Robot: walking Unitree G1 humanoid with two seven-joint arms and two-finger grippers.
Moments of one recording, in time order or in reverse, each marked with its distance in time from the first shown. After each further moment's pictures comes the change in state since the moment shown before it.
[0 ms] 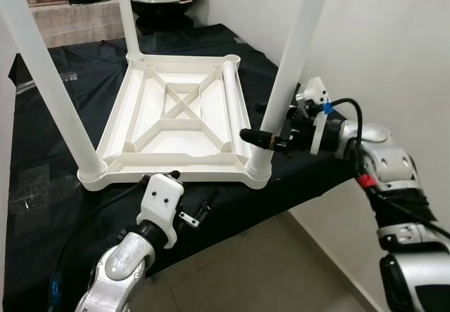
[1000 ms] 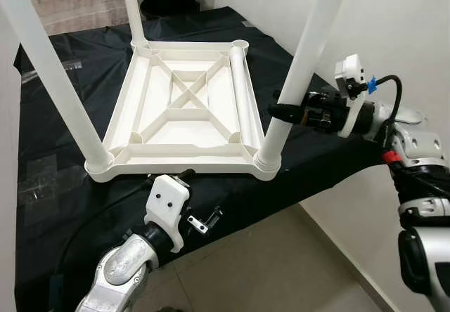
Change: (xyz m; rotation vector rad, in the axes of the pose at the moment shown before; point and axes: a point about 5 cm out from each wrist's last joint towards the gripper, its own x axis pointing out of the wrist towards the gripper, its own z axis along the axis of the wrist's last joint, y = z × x) left arm 0.000 -0.006 0.007 -0.044 -0.052 -0.099; right arm -0.015 -0.008 -0.011 0.035 -0.063 -0.250
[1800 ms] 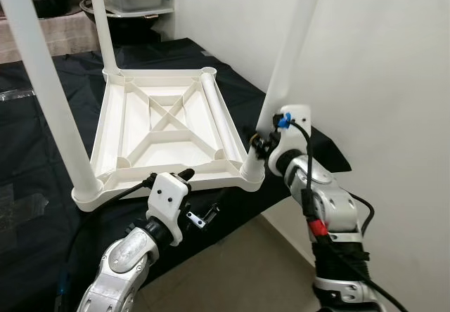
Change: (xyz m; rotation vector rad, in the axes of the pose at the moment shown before) left arm 0.017 0.008 -0.009 -0.010 -0.032 0.000; right arm 0.037 0.076 -0.037 0.259 0.081 -0.337
